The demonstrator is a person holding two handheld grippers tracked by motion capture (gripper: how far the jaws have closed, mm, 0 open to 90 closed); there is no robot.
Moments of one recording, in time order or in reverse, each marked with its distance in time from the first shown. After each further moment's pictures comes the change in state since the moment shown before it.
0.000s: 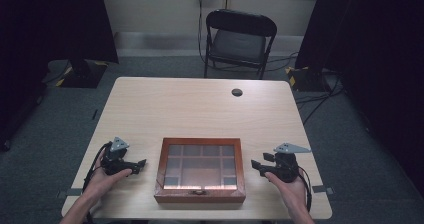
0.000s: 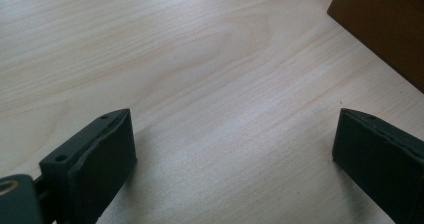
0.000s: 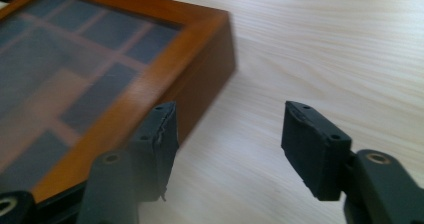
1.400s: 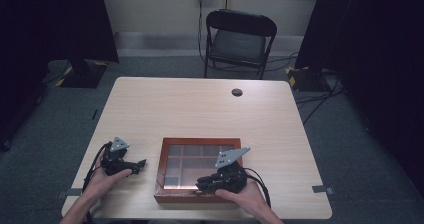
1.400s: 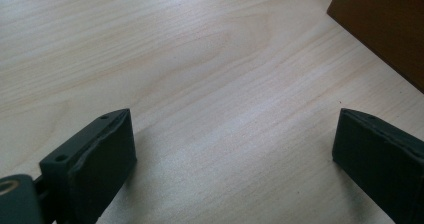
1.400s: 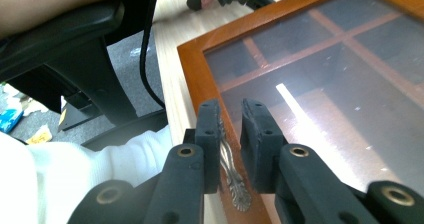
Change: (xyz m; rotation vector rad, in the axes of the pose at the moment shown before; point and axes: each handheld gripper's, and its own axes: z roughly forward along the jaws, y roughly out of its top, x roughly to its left) left arm 0.000 0.000 0.000 0.000 0.000 0.000; right arm 0.129 0.035 0.048 0.127 0.612 -0.324
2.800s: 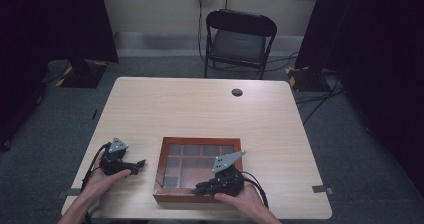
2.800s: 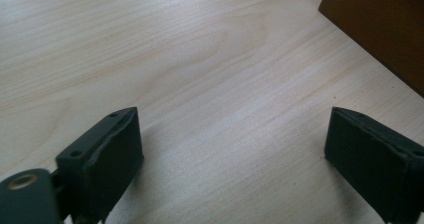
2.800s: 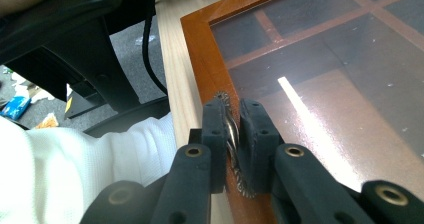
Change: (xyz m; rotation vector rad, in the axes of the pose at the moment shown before) left arm 0.002 -0.003 -0.005 -0.011 -0.007 0.010; right arm -0.001 -0.010 0.012 0.040 0.029 -0.001
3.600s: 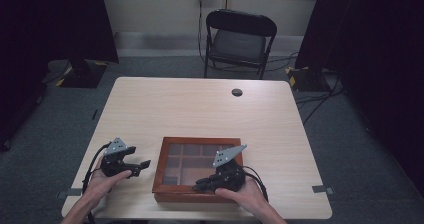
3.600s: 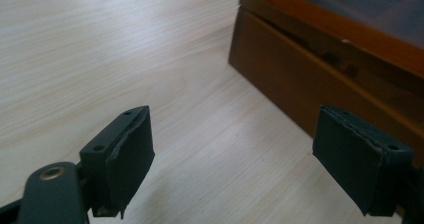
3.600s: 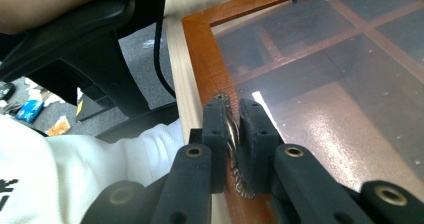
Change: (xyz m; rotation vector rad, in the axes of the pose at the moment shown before) left arm -0.018 0.013 -0.019 -0.125 -0.177 0.032; right arm -0.001 0.016 -0.011 0.001 0.026 0.016
